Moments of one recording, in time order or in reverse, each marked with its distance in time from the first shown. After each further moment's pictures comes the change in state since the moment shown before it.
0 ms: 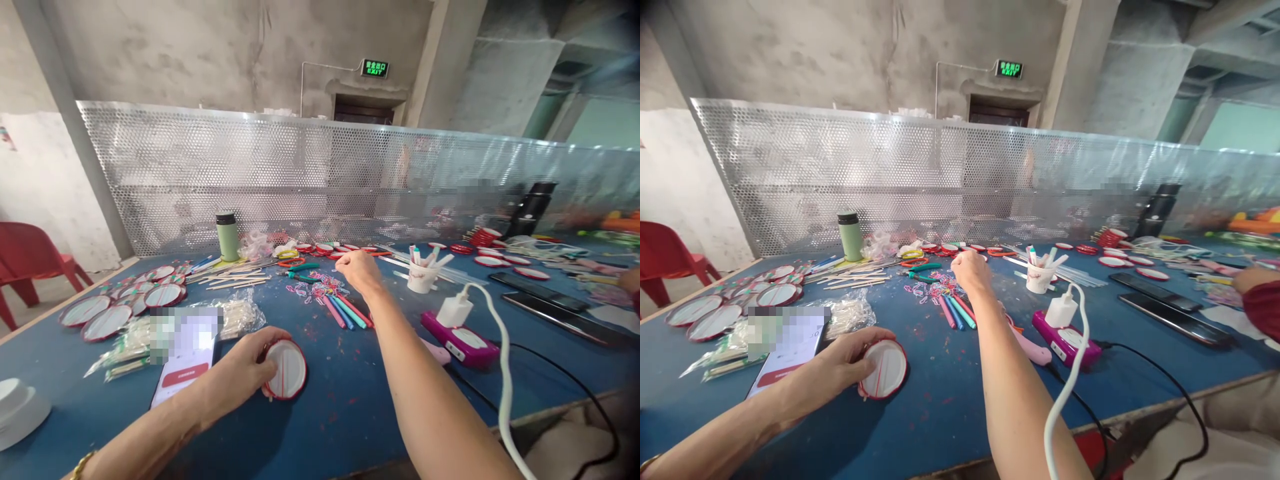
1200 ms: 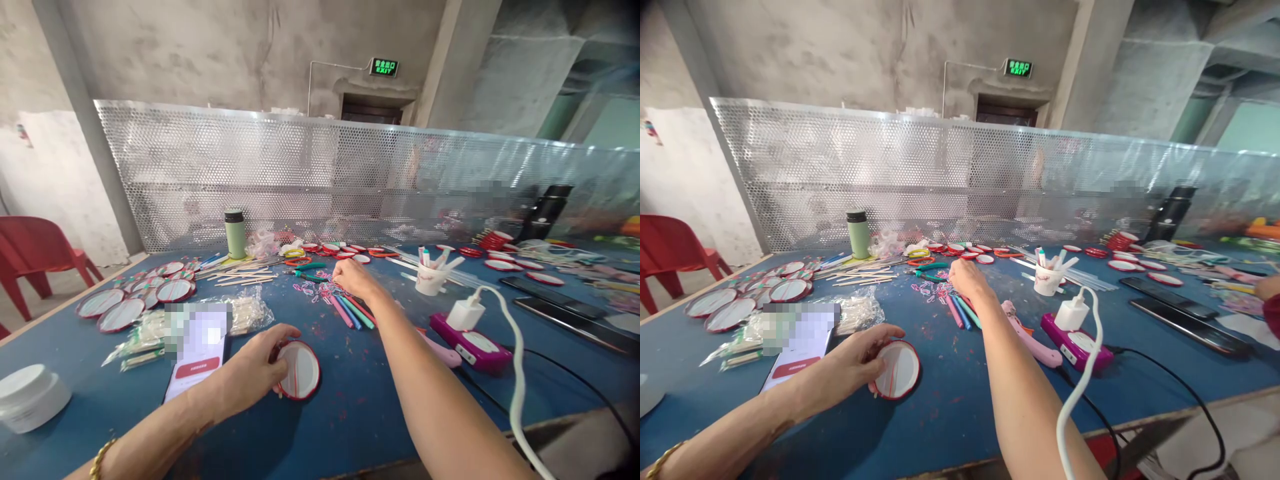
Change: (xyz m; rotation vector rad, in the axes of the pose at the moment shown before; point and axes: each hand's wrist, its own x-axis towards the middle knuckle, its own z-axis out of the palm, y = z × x) left_hand 0.000 -0.009 0.000 0.154 0.032 0.003; right_hand -0.010 -0.028 -0.002 -0.053 -0.245 -0.136
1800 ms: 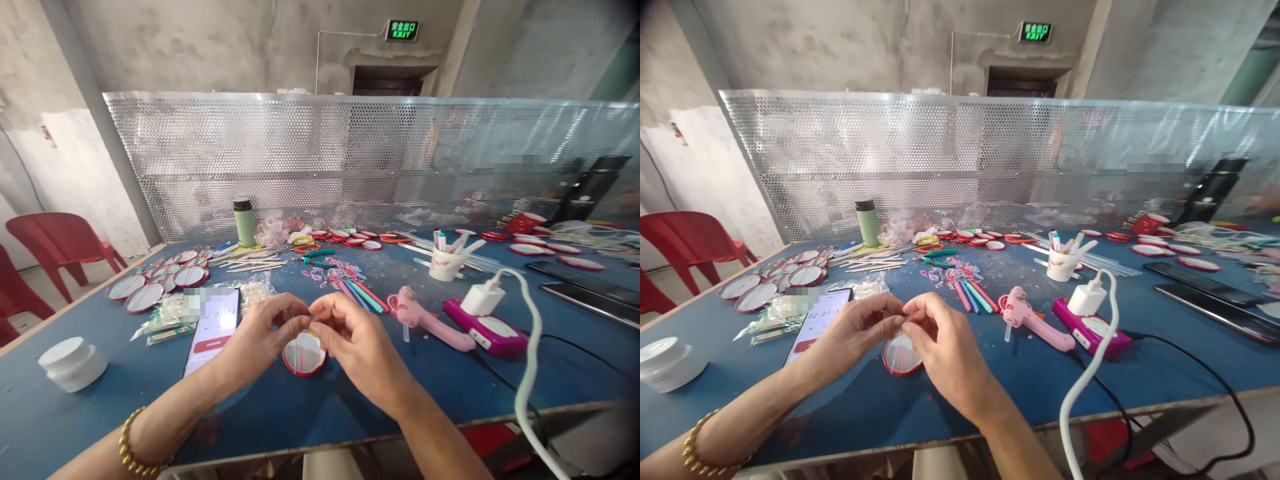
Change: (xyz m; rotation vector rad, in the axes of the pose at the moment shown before) left_hand -0.012 0.035 -0.010 0.085 0.196 0.288; right_hand -0.155 -0.057 0.028 1.027 0.017 -0.319
